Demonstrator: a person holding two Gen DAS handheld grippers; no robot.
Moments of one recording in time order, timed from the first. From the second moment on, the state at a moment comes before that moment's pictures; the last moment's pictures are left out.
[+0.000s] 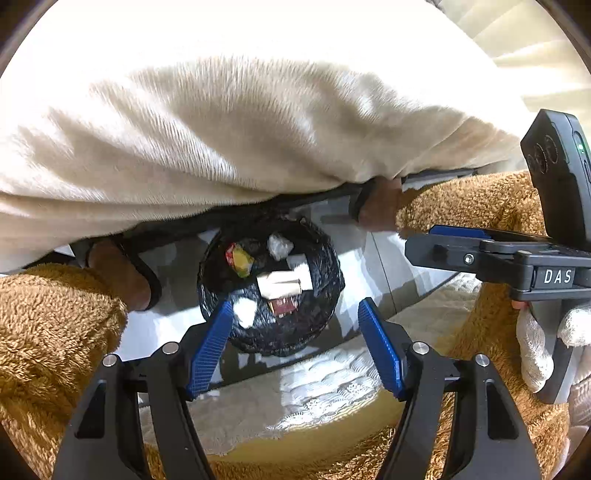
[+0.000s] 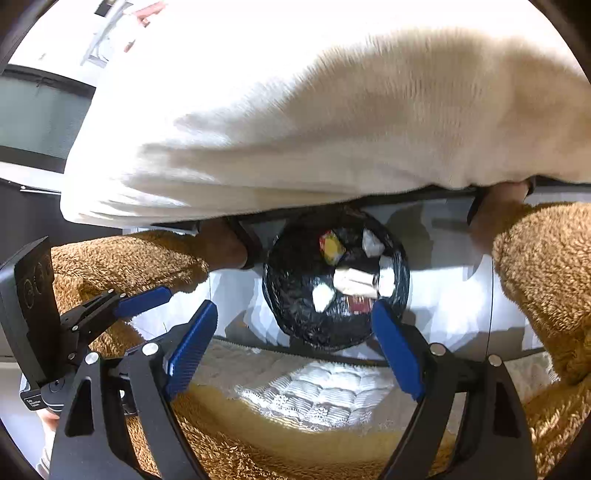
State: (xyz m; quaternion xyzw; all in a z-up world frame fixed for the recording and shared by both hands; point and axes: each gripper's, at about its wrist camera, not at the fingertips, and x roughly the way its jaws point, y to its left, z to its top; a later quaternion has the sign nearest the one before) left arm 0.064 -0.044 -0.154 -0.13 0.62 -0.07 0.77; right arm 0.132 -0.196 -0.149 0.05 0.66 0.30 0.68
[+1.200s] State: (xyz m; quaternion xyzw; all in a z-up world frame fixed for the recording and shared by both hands) left arm 0.155 0.078 0.008 -0.10 0.41 -0.01 0.91; right arm 0.253 -0.129 -0.002 0.01 0.43 0.41 0.80
